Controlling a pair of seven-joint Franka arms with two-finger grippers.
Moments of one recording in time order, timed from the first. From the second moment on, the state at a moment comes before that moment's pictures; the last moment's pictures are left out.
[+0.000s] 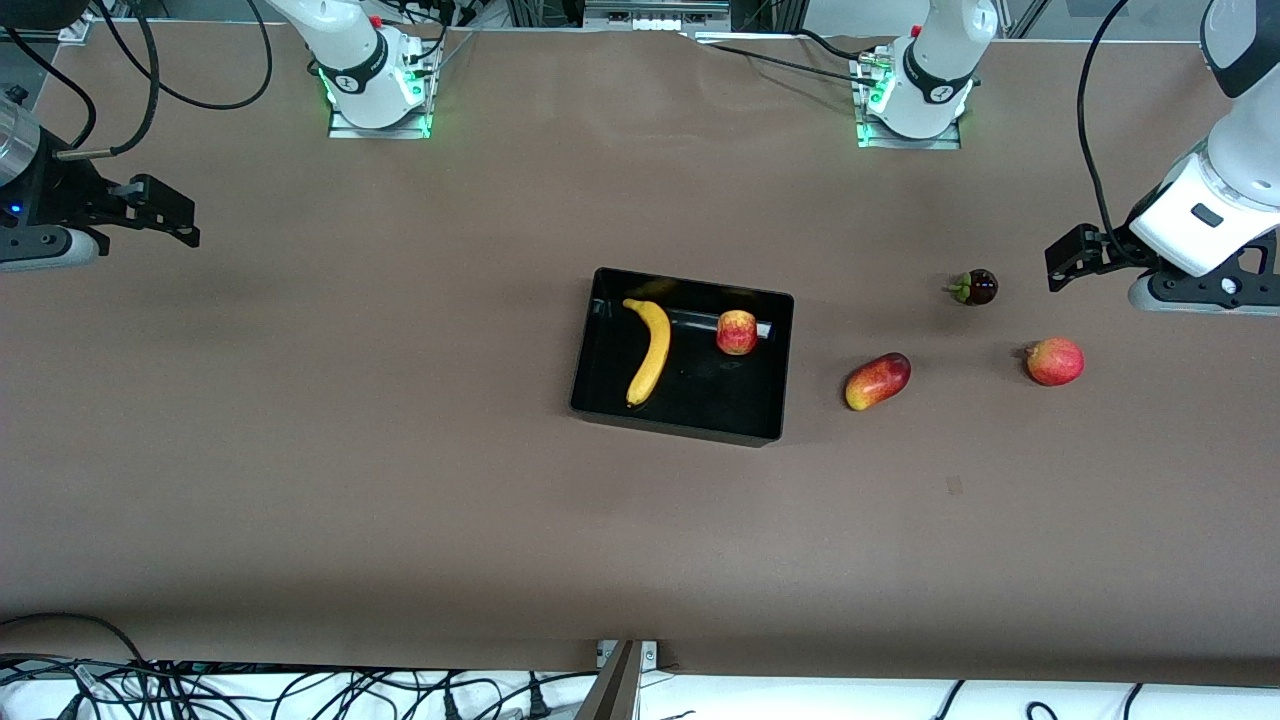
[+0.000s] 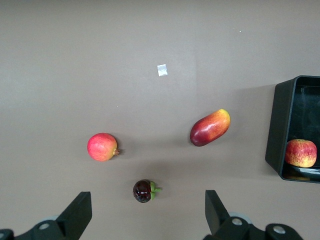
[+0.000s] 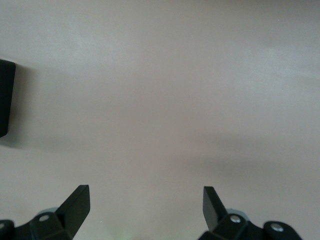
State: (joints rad) left arm 0.02 0.03 -0.09 -1.67 0.07 1.70 -0.03; right arm 0.05 0.02 -0.01 -1.59 -0.02 1.56 -0.08
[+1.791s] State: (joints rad) left arm 0.01 0.07 -0.09 -1.60 0.07 1.63 -0.03; right arm 0.05 0.02 -0.01 -1.59 -0.02 1.56 -0.08
